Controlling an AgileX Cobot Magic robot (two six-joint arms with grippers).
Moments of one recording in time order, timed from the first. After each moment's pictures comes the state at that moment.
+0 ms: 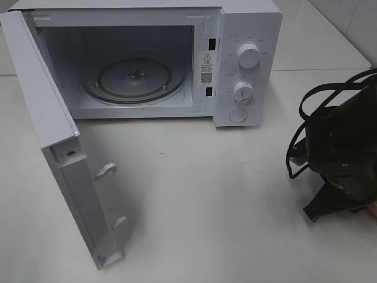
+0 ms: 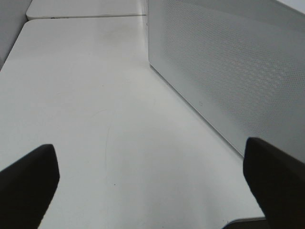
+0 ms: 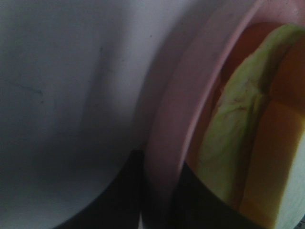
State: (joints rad) left arm 0.04 0.00 -0.50 -0.13 1.05 0.11; right arm 0.50 1.89 -0.70 -0.97 0.78 0.99
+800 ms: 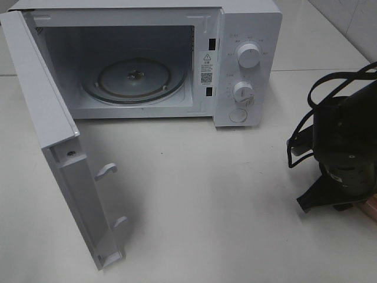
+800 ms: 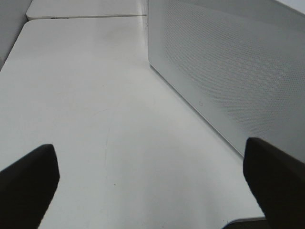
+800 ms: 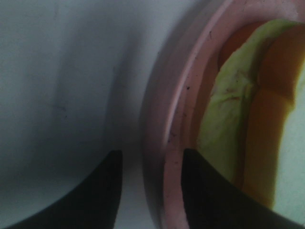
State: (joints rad) left arm 0.04 0.00 -0.50 -0.13 1.05 0.11; right arm 0.48 1.84 -0.70 -0.92 0.72 0.99
